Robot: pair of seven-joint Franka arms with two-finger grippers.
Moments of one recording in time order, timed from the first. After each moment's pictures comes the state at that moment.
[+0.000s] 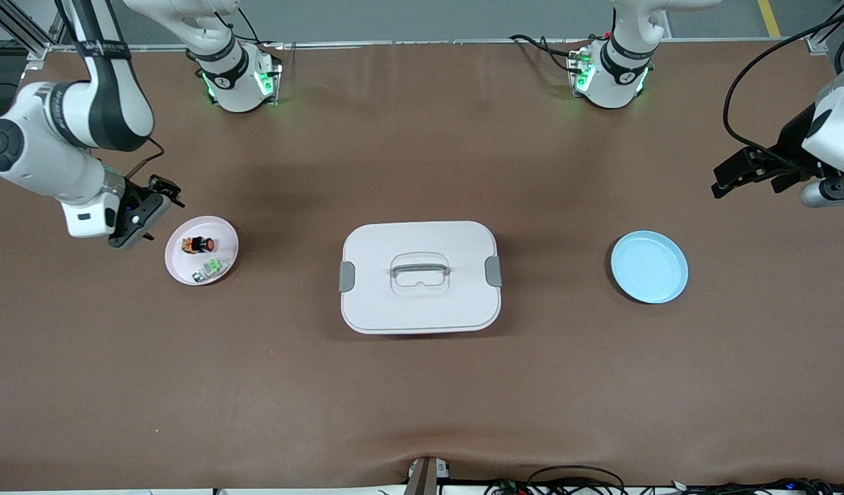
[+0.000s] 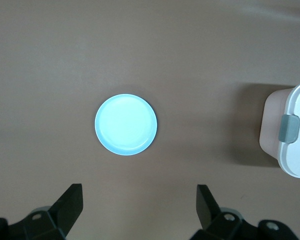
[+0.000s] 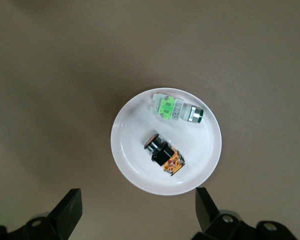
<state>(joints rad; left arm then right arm) -0.09 -0.01 0.00 -1.60 -0.02 1.62 -0.18 -0.04 -0.03 -0.02 -2.22 0.05 2.07 -0.84</state>
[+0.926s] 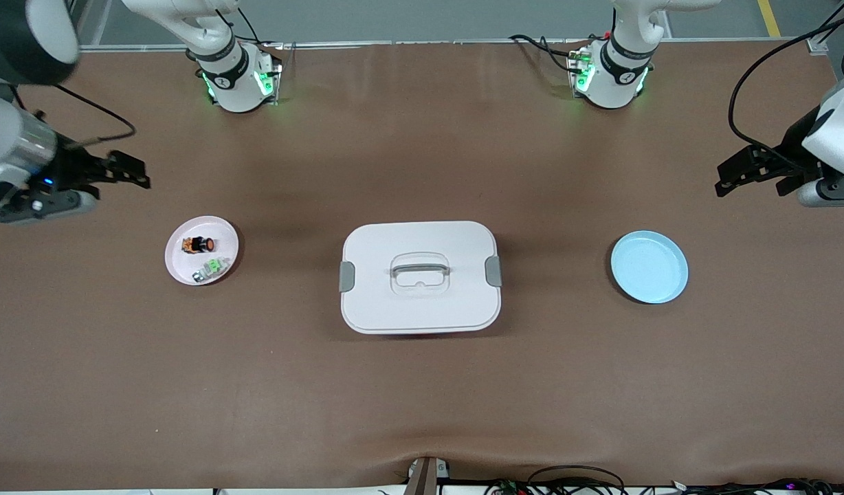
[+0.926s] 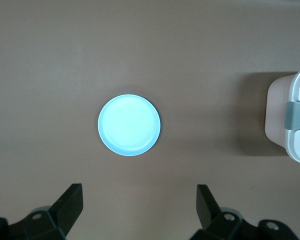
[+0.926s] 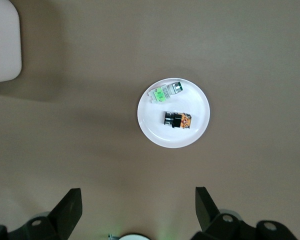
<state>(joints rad) -0.08 -0.01 0.01 -1.60 -0.02 1.61 -0.08 0.00 -0.05 -0.02 -1.75 0.05 1.55 -0.20</state>
